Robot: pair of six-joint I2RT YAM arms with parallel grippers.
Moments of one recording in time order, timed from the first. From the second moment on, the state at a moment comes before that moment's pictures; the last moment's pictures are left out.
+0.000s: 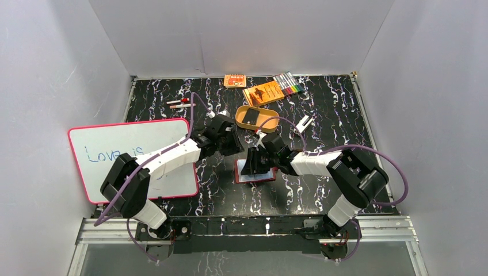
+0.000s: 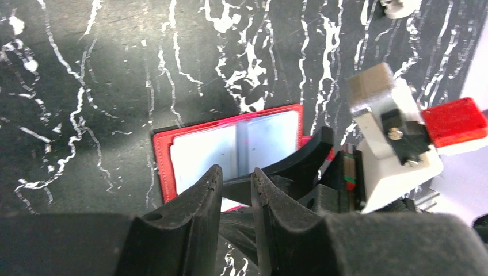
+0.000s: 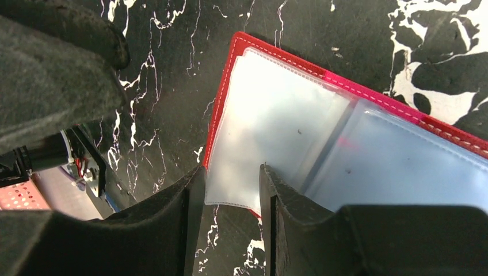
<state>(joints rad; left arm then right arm) -0.72 1.53 1.00 -0.32 -0.03 -0.88 0.78 1.61 0.68 0.16 -0.37 0.65</state>
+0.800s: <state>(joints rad) -0.72 1.73 0.91 -0.14 0.16 -0.93 0.78 1.44 0.63 0.10 -0.37 0.62</state>
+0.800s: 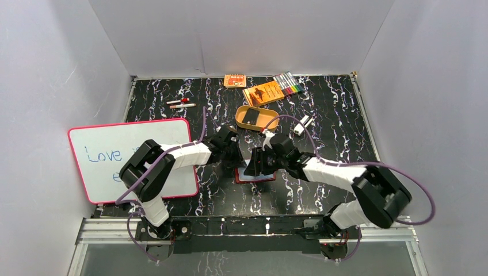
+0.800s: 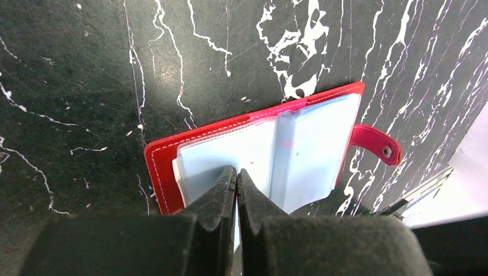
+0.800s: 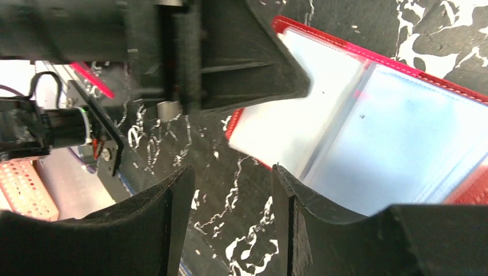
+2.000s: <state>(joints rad) -0.72 1.64 0.78 -0.06 0.18 -0.88 0.71 1.30 0.53 -0.09 -0.04 0.75</state>
